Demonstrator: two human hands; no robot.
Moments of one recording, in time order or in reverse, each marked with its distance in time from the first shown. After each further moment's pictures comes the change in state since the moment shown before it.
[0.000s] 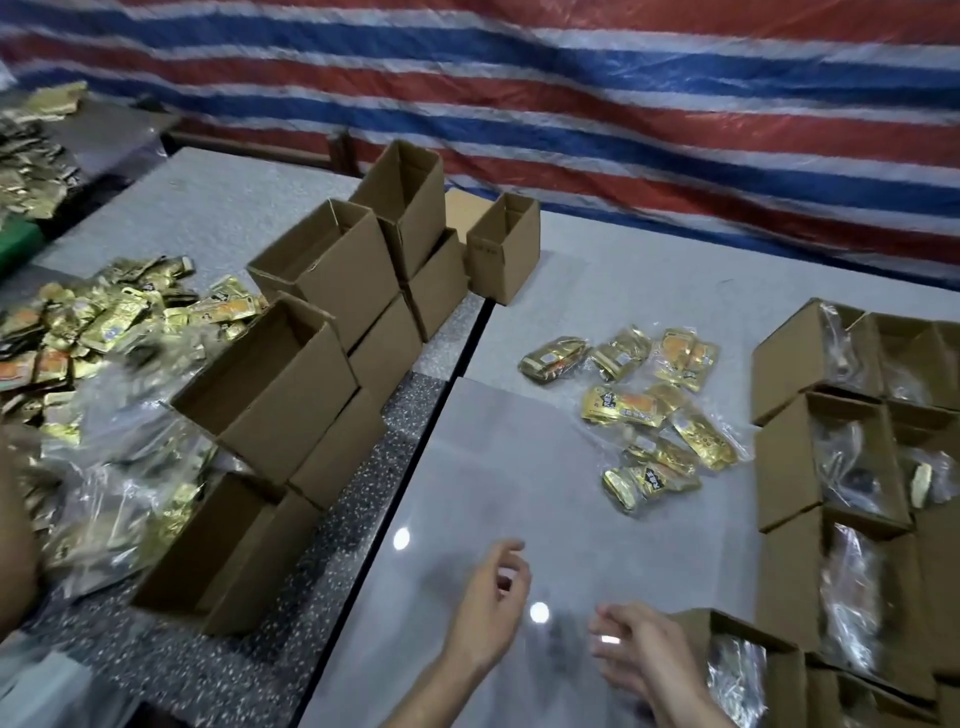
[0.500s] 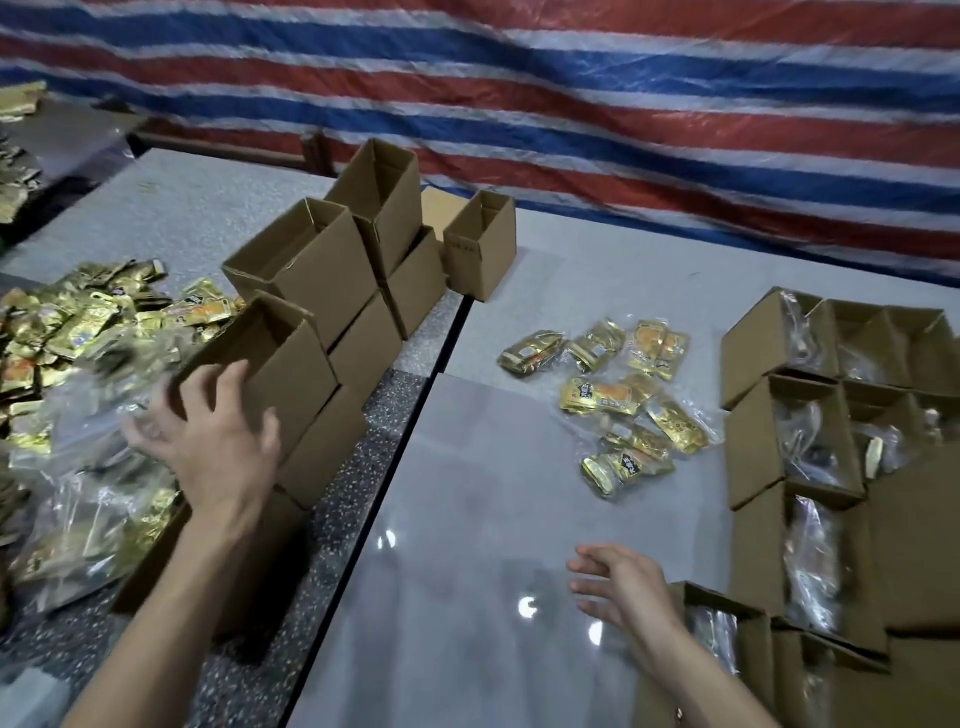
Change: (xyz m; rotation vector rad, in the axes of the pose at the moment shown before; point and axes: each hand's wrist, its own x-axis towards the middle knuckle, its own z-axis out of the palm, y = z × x) left_hand 0.047 0.074 -0.230 0.887 0.899 0.199; right_hand -0.009 -0.036 0.010 0.025 0.041 -0.153
